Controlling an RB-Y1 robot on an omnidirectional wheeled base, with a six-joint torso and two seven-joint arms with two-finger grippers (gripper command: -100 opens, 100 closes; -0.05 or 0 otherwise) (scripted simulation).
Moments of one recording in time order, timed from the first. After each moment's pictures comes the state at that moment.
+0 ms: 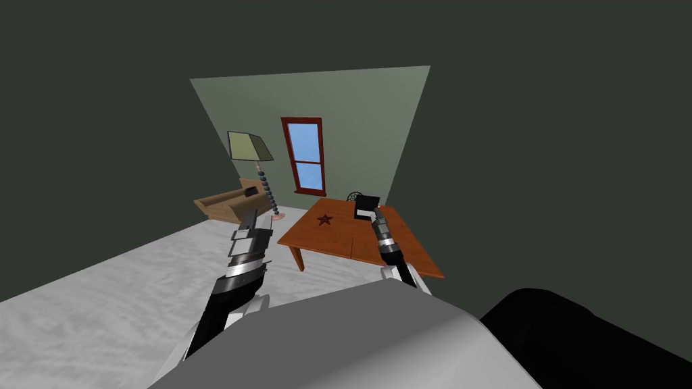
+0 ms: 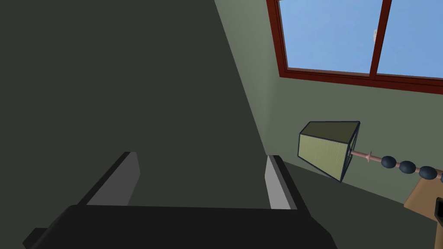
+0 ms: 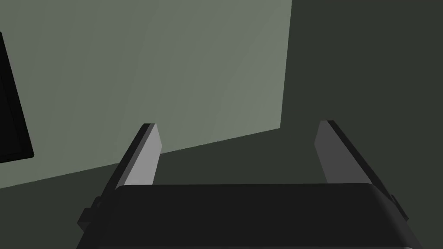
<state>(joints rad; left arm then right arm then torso) 0.53 -0.02 -0.05 -2.26 -0.11 -0.49 0.03 0.45 -0.13 0.06 -2.13 0.09 -0.39 -0.01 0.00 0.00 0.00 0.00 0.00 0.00</state>
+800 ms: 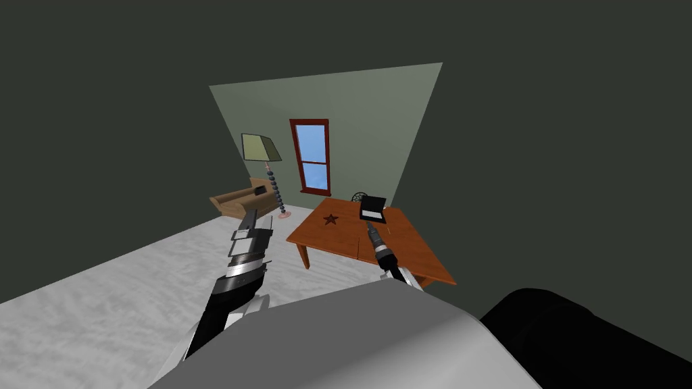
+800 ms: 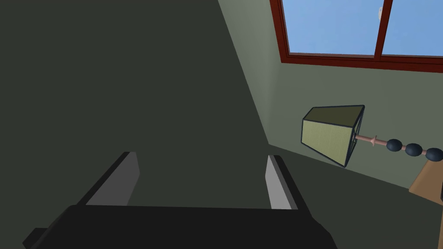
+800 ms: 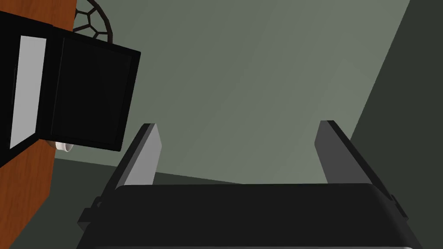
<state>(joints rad) 0.53 -0.02 -0.05 -2.26 -0.11 -0.49 0.03 0.45 -0.17 0.08 -1.97 0.23 -0.20 0.02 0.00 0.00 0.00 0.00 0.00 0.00</state>
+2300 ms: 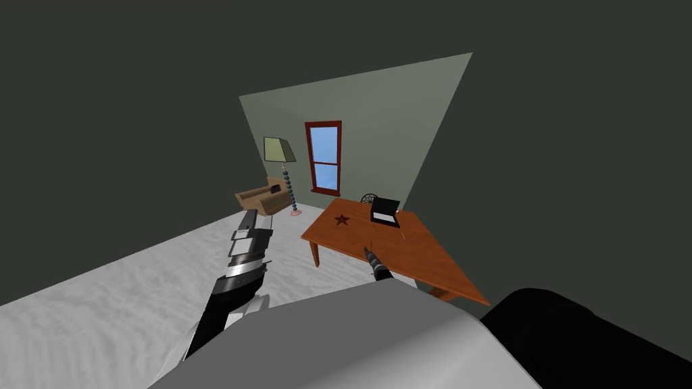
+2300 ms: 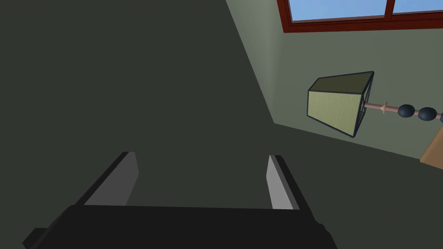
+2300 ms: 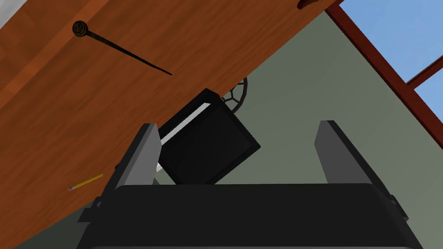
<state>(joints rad) 0.53 -0.02 -0.05 -2.26 -0.11 -0.49 0.03 0.43 -0.17 0.14 -1.64 0.50 0.18 0.09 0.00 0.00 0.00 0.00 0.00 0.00</state>
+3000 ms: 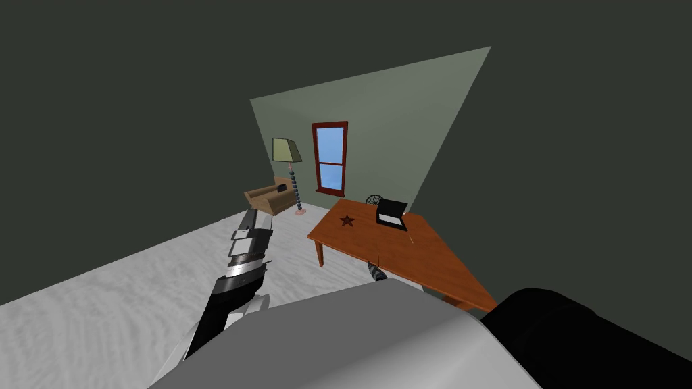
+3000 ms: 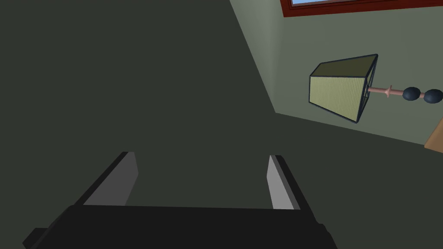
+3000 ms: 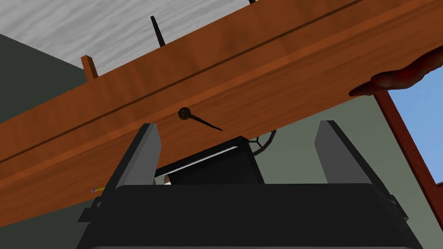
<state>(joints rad) 0.53 -0.02 -0.05 -2.26 -0.11 -0.49 0.03 0.41 -0.19 0.18 -1.48 0.61 0.37 0.12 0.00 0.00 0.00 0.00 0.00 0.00</state>
